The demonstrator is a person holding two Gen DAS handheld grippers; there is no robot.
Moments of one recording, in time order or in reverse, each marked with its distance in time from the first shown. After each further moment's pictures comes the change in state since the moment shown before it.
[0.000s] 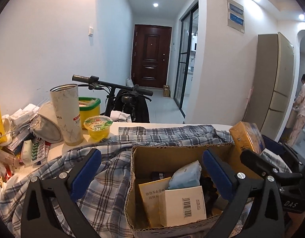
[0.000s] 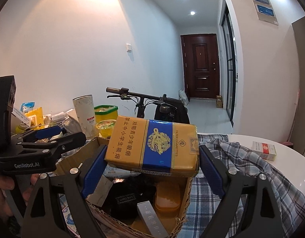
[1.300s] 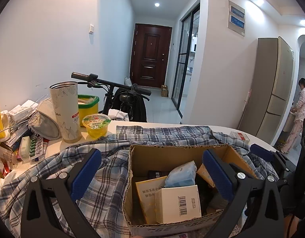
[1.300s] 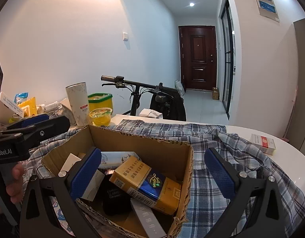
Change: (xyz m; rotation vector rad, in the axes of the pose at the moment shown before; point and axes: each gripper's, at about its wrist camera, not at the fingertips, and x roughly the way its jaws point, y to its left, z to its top) left arm -0.004 0.004 0.002 -0.037 0.005 -0.028; right arm 0.016 0.000 -0.010 -0.013 0.075 -0.038
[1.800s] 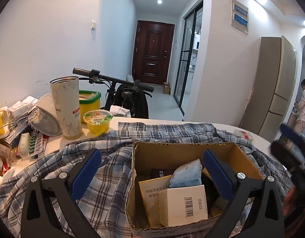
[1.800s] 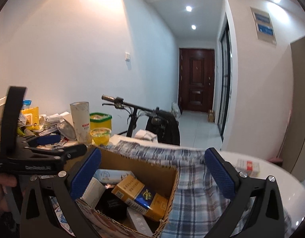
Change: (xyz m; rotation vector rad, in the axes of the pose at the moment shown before) left arm 0.011 0.006 -0.002 -0.018 0.020 0.007; right arm -0.050 0.005 0.022 -0.085 -0.171 -0.033
